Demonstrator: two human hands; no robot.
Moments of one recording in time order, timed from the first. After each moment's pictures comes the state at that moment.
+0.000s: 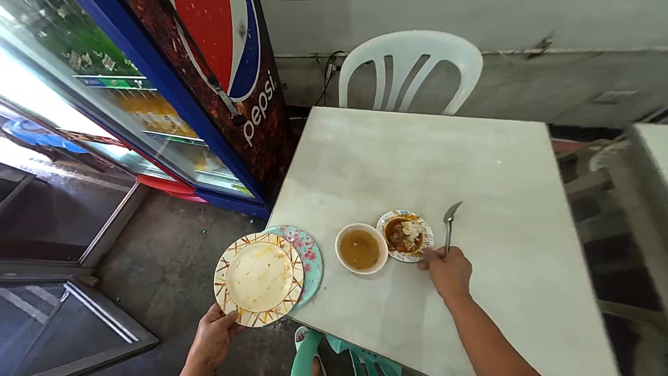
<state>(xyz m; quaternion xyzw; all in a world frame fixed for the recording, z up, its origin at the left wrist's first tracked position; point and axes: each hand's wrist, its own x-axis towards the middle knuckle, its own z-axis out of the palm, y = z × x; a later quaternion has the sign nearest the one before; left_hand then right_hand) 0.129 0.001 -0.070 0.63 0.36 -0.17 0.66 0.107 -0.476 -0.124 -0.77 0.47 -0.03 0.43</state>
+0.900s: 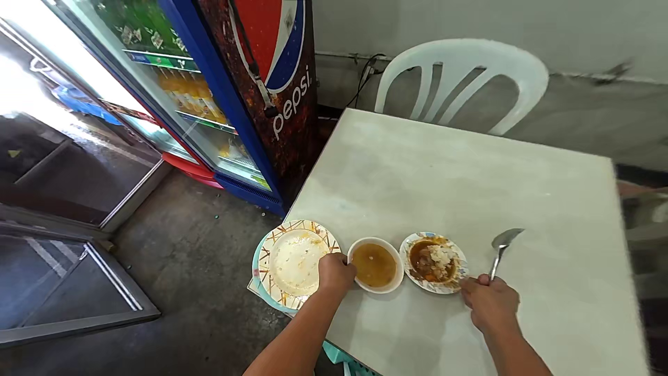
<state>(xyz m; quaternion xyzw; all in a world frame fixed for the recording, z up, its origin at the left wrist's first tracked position) 0.204 -0.221 -0.084 0.86 0.07 -0.33 0.40 0.111 -0.503 -0.135 -0.67 0.48 -0.09 0.55</state>
